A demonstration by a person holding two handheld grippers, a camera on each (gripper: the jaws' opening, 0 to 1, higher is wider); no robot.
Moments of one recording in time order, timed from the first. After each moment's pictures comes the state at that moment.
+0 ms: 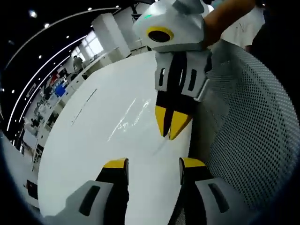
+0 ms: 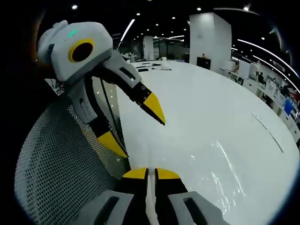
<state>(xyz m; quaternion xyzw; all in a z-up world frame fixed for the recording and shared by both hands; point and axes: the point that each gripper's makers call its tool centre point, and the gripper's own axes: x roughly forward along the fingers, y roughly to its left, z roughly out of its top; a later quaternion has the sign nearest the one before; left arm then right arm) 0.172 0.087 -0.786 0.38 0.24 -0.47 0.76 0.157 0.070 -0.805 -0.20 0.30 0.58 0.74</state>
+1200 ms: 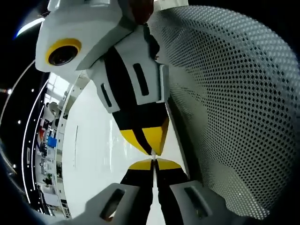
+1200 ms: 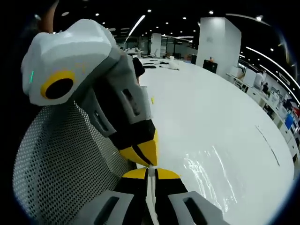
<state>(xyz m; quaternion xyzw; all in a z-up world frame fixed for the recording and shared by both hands) 0.152 0.061 -0.806 0.50 0.16 -0.56 0.65 0.145 0.076 -0.806 -0.26 0.28 0.58 0.72</state>
